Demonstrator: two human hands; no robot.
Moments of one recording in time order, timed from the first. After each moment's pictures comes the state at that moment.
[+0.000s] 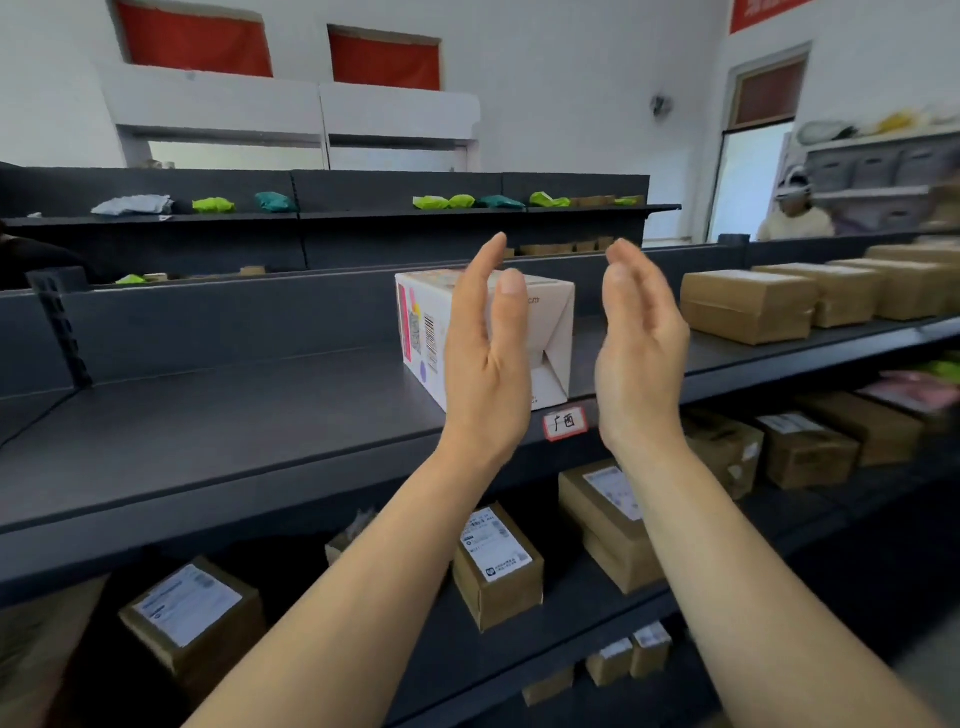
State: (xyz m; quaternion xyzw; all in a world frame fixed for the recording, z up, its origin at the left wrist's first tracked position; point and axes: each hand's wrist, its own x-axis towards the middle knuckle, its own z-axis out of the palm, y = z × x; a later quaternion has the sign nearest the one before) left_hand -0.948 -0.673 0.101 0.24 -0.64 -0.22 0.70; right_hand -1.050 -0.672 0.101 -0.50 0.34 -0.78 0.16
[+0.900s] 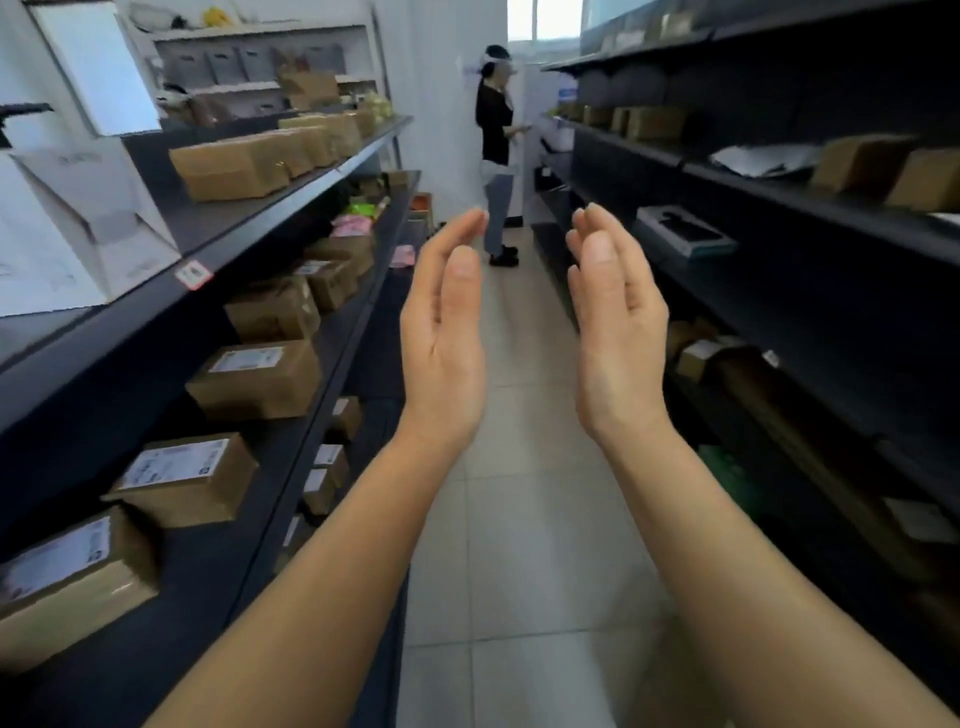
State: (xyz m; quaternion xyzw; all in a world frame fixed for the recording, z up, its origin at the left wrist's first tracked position) left_hand -0.866 -0.444 0.024 -0.16 -0.65 -0.63 0.40; right_hand -0.891 -0.341 0.022 -0.20 0.55 -0.78 -0.21
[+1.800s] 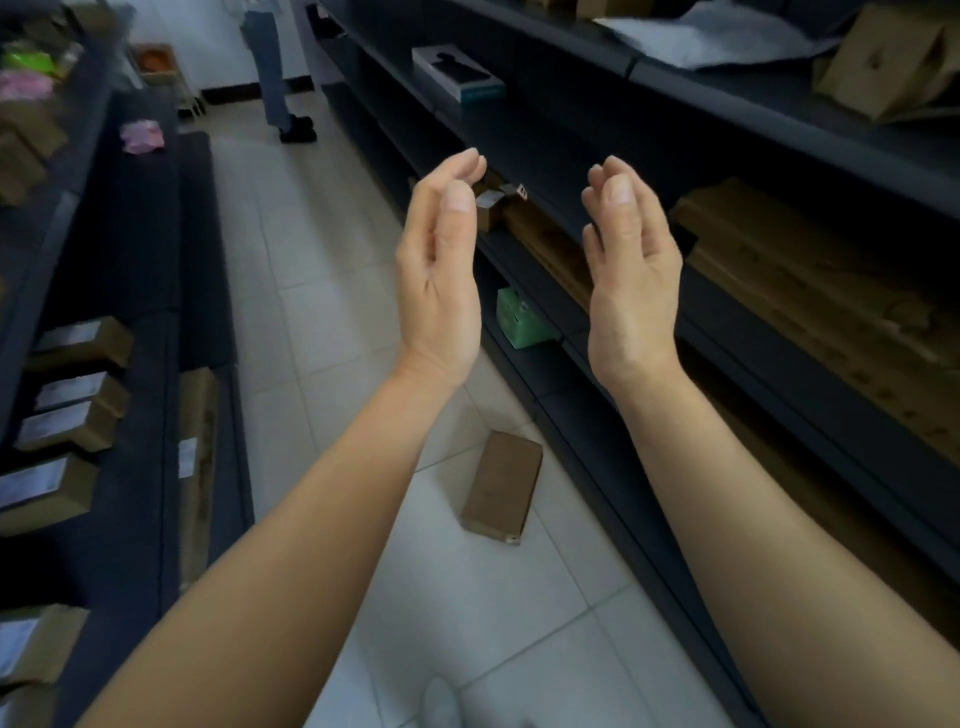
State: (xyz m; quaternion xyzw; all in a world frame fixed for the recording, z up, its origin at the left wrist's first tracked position) left_hand -0.790 -0.181 -0.054 -0.21 -0.64 -0.71 0.21; right_hand -0.771 -0.062 -0.057 -0.01 0.62 -0.73 -0.29
